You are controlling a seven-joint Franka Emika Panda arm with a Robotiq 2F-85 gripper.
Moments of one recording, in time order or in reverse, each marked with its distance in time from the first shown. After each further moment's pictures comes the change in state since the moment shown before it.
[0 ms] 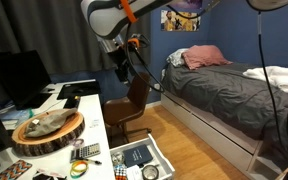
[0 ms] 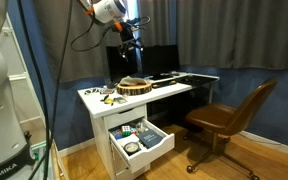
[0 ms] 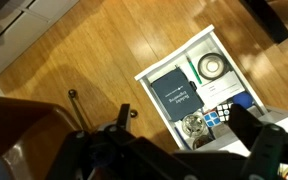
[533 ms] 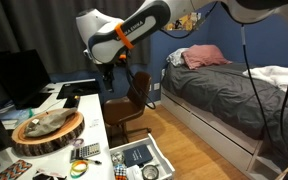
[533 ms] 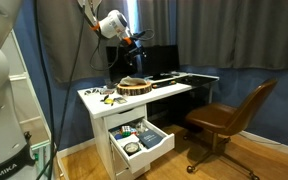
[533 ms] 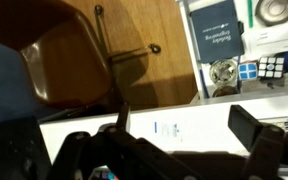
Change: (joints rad) arm 0.009 0.124 -0.014 0.009 -0.138 0.451 -0.152
